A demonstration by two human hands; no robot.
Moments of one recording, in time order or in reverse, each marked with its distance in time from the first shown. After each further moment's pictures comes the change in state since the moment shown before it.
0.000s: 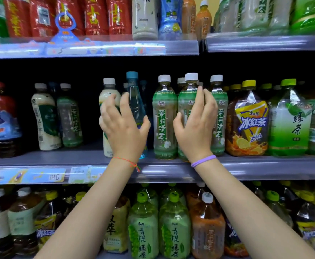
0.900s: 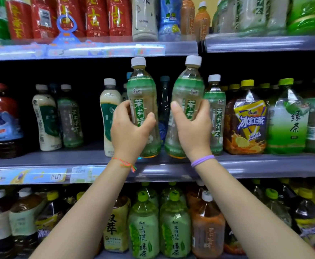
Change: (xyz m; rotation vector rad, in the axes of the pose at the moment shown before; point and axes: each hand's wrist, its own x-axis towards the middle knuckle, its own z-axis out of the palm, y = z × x) left_hand 0.002 0.012 -0.029 -0.674 -0.171 -0.219; right_hand 0.003 -0.023 -0.024 0.640 -0.160 0.524
